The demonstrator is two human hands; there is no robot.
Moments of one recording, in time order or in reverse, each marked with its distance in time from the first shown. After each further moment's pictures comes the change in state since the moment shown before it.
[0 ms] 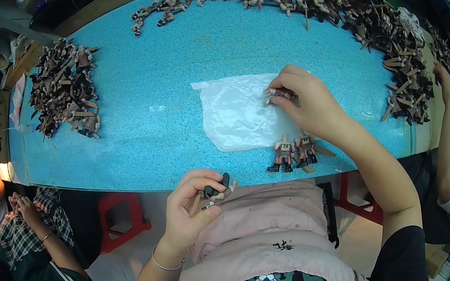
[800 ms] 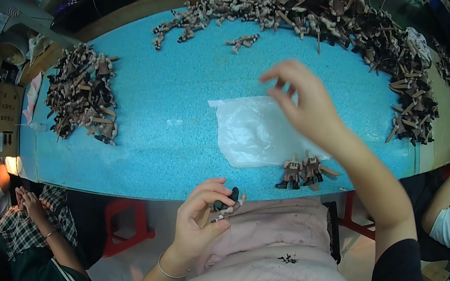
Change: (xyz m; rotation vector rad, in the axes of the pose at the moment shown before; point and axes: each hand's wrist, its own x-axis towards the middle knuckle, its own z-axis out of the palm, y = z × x) left_hand -0.004 0.006 -0.002 0.086 0.007 0.089; right_hand 0.035 -0.030 0.006 0.218 0.161 0.013
